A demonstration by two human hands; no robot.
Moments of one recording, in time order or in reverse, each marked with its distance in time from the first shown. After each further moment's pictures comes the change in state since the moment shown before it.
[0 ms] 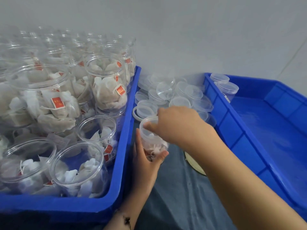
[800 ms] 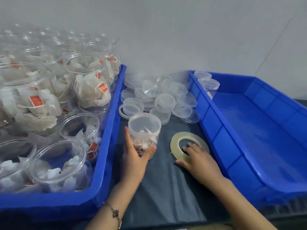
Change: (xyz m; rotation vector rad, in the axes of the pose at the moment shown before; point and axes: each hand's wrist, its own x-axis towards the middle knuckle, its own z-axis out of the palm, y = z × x) left_hand -0.004 0.000 0.006 0.169 -0.010 -0.001; right_hand -0.077 0.109 0.154 0.174 0.013 0.241
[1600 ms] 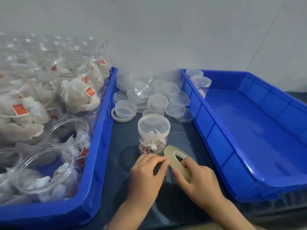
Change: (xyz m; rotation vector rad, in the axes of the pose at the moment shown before) left_hand -0.044 0.051 0.004 0.114 -0.088 0.491; right_hand -0.067 -0.029 -0.021 0.384 0.295 -0.040
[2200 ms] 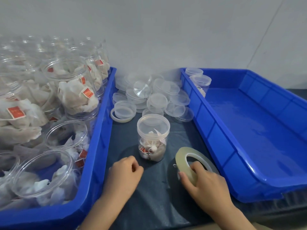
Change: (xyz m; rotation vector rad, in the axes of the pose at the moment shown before) left_hand 0.010 -0.035 -0.034 0.336 -0.304 -0.458; right_hand -0.009 0.014 0.006 -0.297 0.044 0.072
